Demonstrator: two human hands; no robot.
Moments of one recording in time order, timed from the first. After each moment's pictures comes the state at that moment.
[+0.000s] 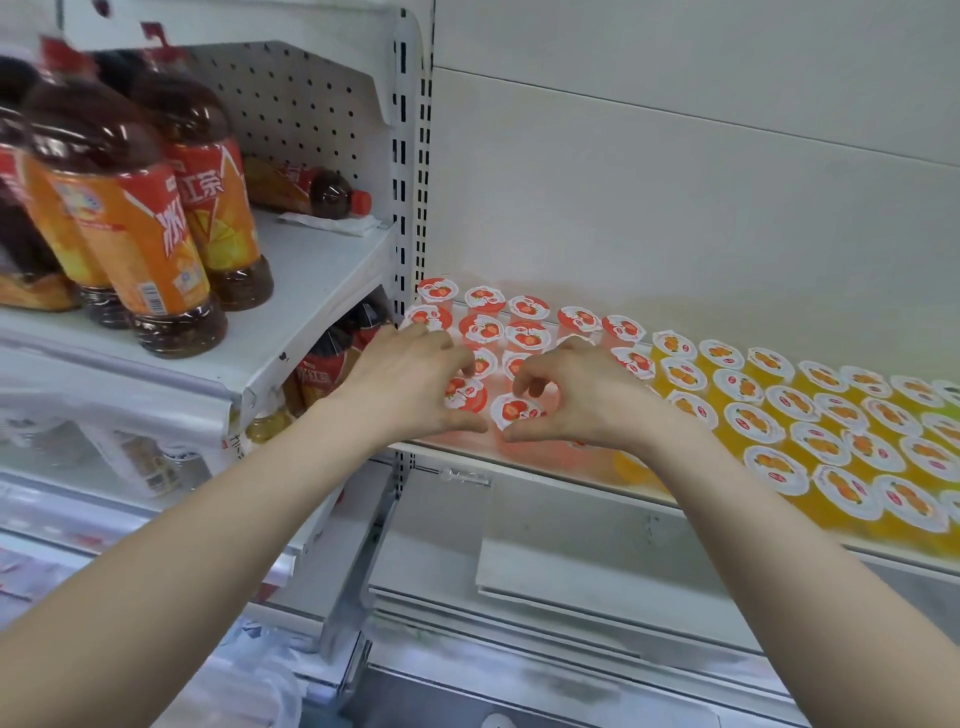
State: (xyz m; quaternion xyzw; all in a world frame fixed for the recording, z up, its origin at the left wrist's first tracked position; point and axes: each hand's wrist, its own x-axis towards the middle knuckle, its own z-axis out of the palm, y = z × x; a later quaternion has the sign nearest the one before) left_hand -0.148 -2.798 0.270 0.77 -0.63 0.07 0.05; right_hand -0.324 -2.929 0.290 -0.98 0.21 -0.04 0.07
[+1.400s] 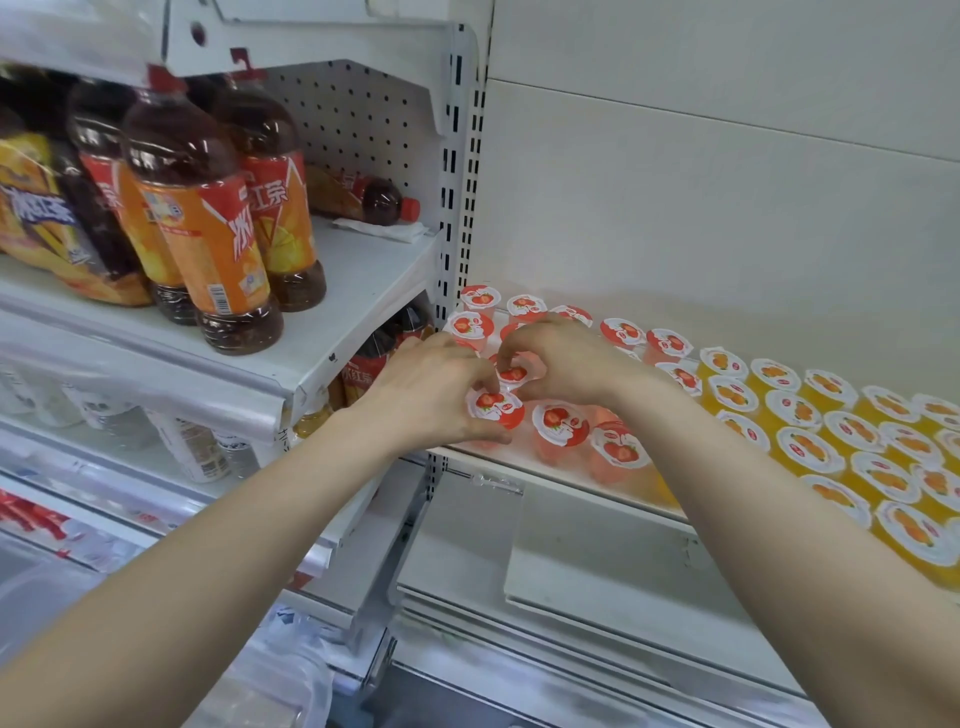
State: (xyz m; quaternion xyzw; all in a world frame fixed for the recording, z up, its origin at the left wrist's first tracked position) left_hand -0.142 -2.783 0.273 0.79 -0.61 0.02 0.10; right_hand -0.251 -2.946 0.292 -0.99 0.13 -0.02 0.03
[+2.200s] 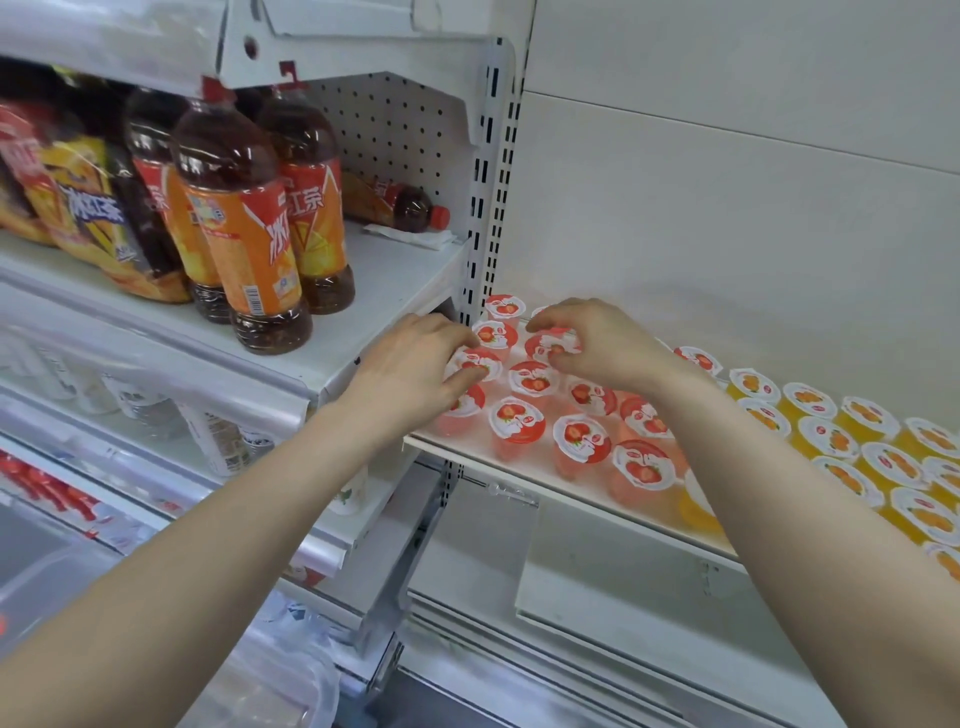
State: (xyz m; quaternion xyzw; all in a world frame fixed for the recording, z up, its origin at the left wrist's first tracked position) left_hand -0.108 -2.775 0.271 0.82 -0.53 0.08 0.19; right_hand -0.239 -2.974 0.301 -0.98 0.15 -0.08 0.10
